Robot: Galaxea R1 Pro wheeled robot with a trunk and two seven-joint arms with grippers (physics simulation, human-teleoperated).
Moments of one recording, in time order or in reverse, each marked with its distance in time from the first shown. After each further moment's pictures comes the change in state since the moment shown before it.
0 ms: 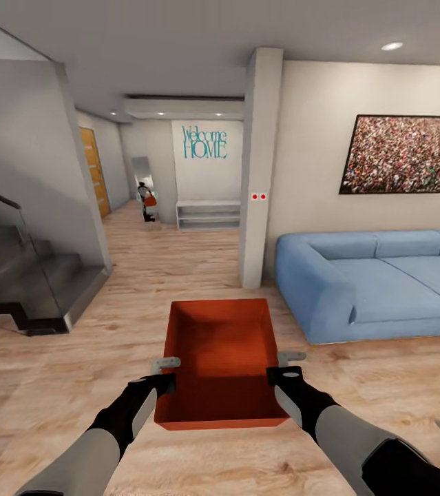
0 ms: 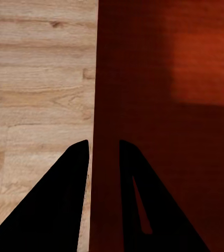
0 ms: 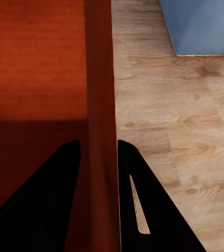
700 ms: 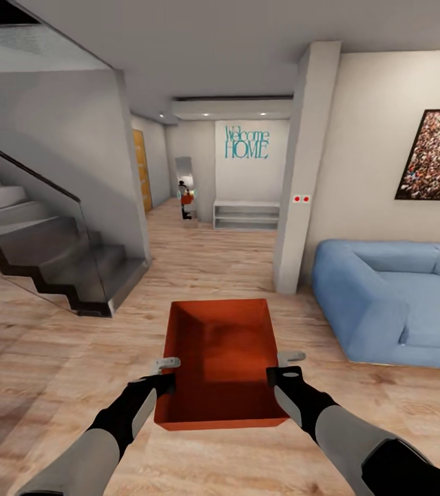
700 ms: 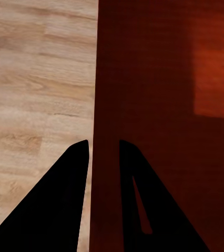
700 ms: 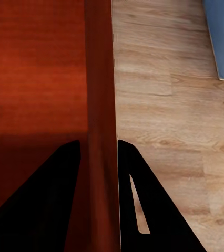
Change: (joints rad) left arm 0.000 0.001 0.000 0.002 0.001 -0.001 0.000; right arm 0.000 0.002 -0.002 0.002 0.003 0.000 -0.001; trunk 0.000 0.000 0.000
